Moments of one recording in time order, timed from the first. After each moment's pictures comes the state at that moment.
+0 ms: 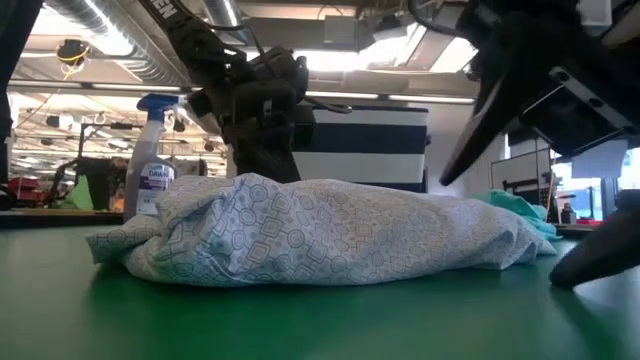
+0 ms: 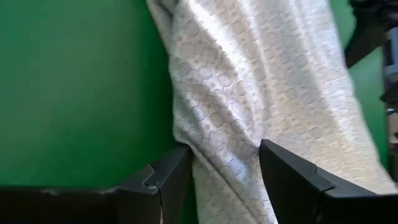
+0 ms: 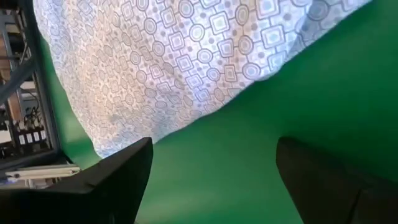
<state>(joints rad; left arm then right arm) 0.22 1.79 0.96 -0.13 0.48 -0.28 0.69 1.91 1.01 -0.12 0.53 2.20</state>
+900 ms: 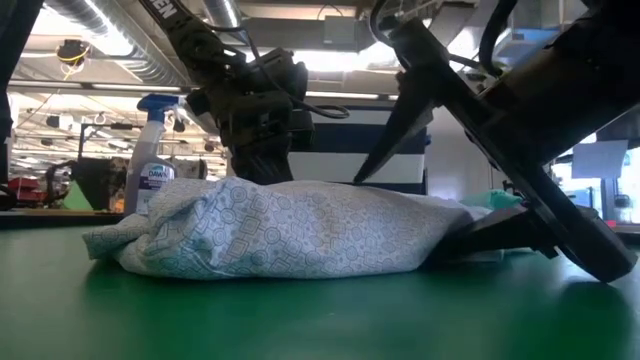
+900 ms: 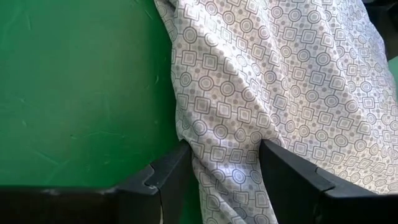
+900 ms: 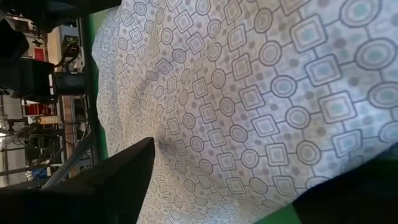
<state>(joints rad) 0.22 1.79 0.96 -0.17 0.39 -0.23 0.58 2.02 1.01 0.00 0.75 2.21</state>
